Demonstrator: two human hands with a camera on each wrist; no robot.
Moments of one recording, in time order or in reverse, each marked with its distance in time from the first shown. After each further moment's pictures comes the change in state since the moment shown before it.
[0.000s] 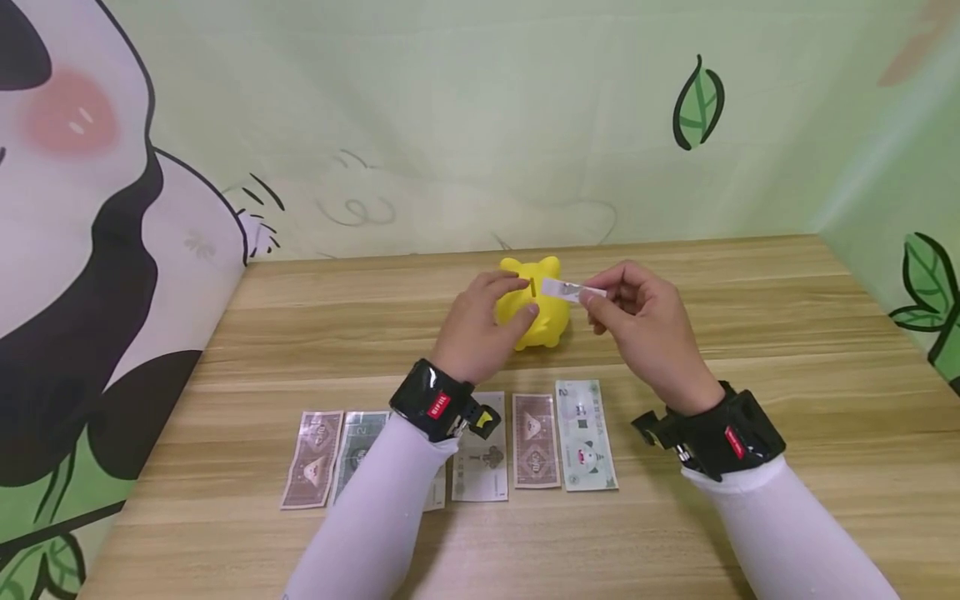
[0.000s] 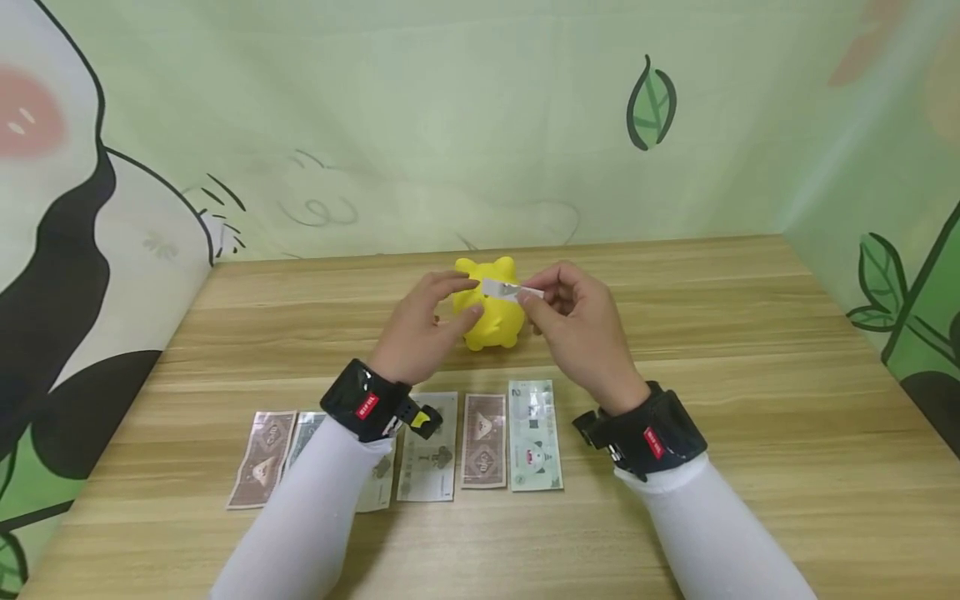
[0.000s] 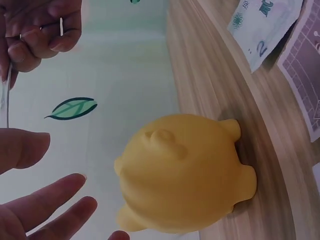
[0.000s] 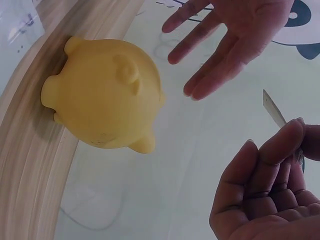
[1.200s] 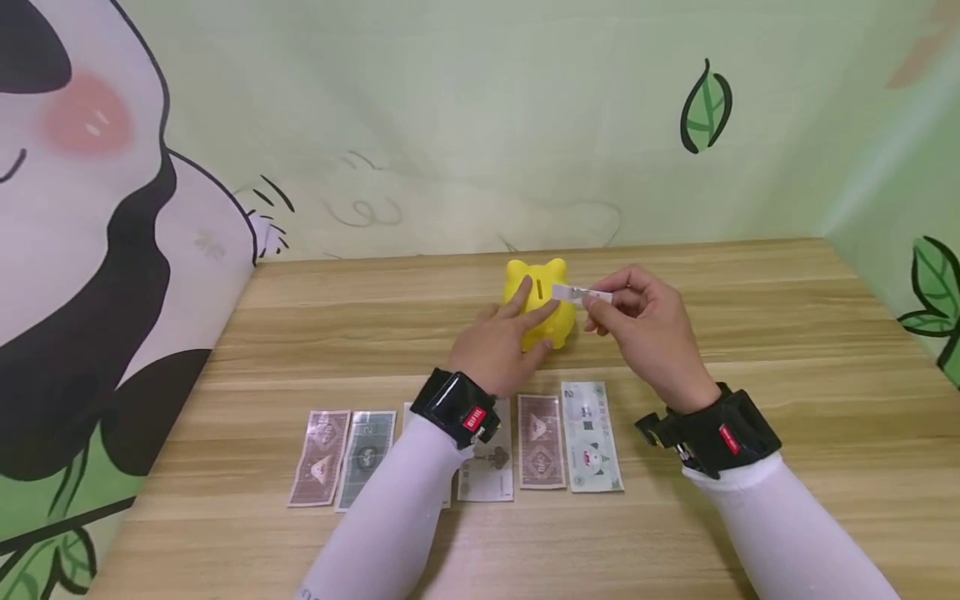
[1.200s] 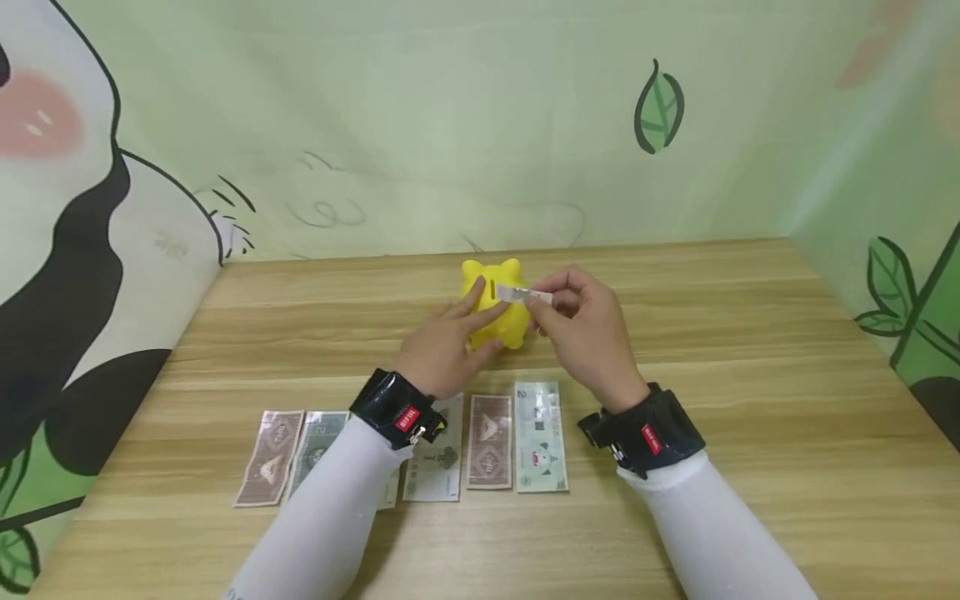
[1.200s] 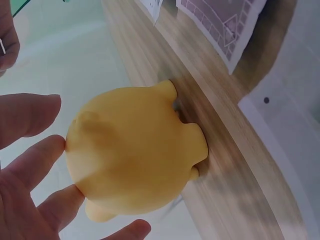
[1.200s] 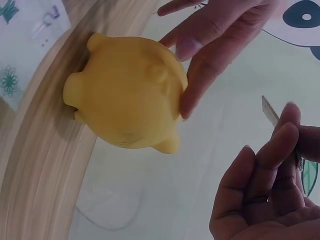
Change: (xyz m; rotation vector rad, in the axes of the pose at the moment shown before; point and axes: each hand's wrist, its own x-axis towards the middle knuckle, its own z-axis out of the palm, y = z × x) left_hand 0.001 -0.013 0.019 0.479 -0.160 0.055; right_hand 0.005 0.010 0.004 -0.015 0.003 0.055
